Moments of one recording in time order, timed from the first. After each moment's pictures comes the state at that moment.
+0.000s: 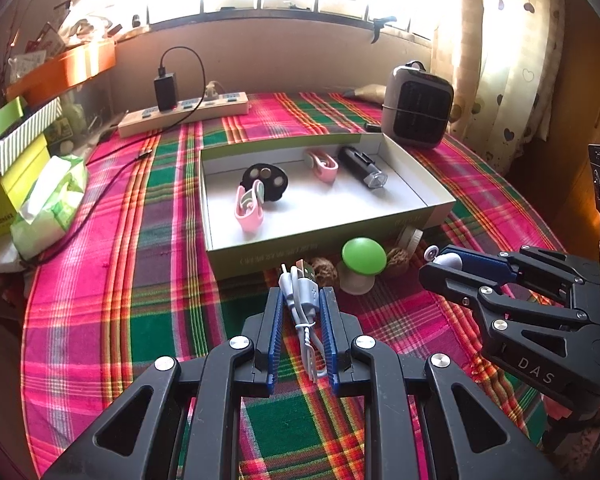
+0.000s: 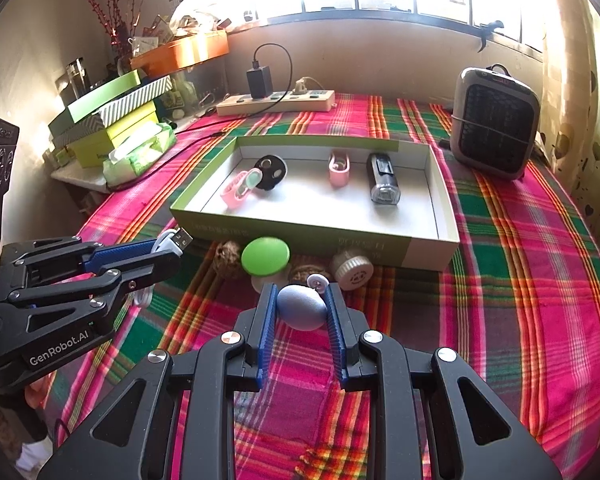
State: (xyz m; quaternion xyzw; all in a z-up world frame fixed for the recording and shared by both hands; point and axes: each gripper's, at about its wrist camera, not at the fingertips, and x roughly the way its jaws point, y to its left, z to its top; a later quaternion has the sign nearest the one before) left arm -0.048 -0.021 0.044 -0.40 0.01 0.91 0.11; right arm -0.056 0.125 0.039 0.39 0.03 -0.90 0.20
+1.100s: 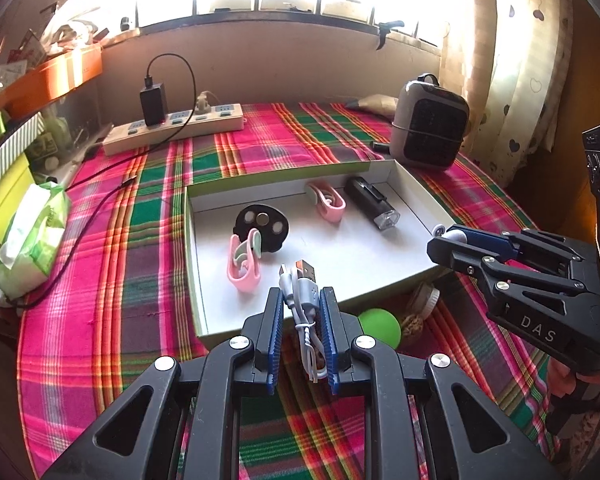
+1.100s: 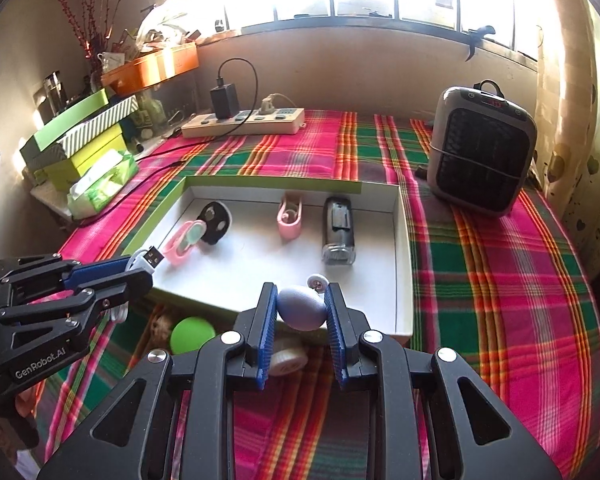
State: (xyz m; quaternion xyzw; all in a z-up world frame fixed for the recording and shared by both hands) left arm -0.102 -0.017 0.051 -0.40 0.00 0.91 0.12; right arm -0.121 0.145 0.051 0.38 0.04 -0.91 0.18
